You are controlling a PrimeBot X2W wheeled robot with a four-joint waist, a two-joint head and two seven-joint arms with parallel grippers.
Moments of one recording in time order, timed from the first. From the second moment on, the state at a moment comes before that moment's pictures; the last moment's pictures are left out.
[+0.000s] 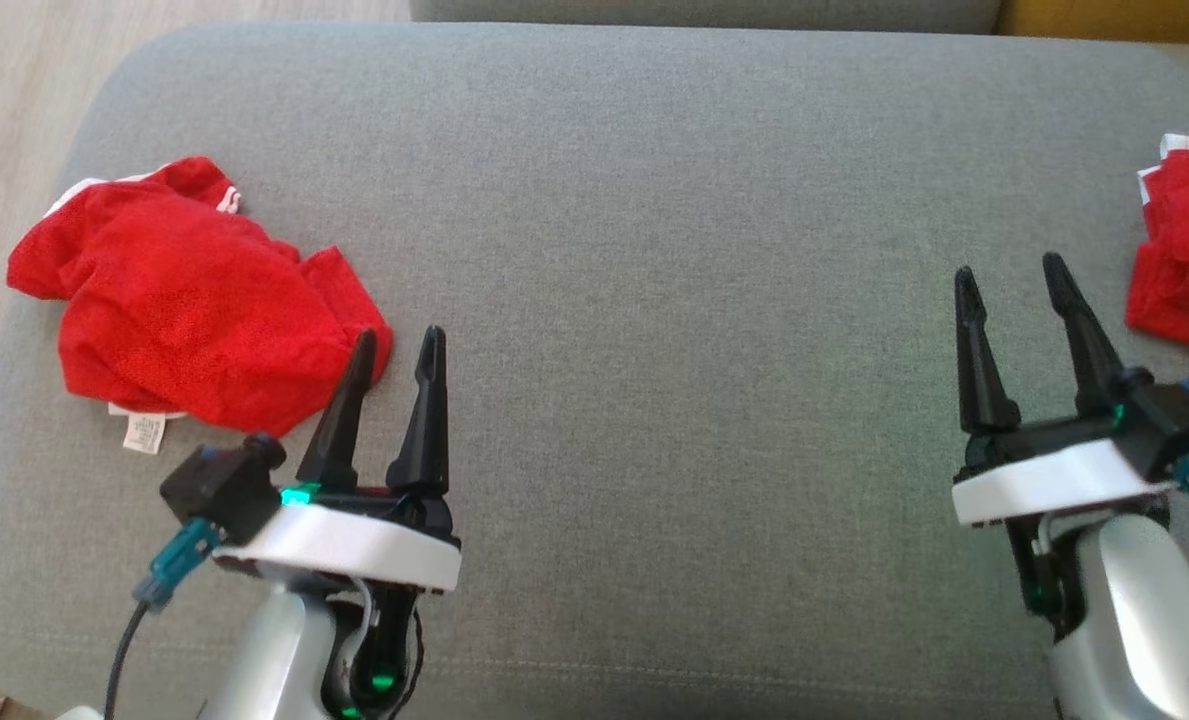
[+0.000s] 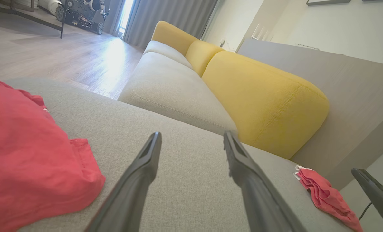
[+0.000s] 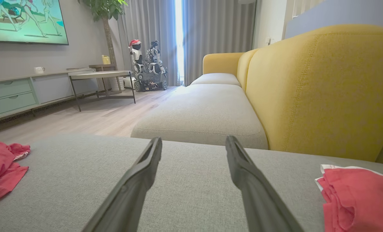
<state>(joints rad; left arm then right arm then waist) -0.12 0.04 -0.30 0.09 -0.51 -0.02 -0.26 -0.21 -0.13 0.06 0.22 0.12 0.13 -0.23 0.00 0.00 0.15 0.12</state>
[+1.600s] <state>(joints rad) -0.07 0.05 -0.22 0.06 -0.51 -0.02 -0.26 -0.15 -0.13 0.13 0.17 0.14 0.13 -0.24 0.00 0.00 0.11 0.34</state>
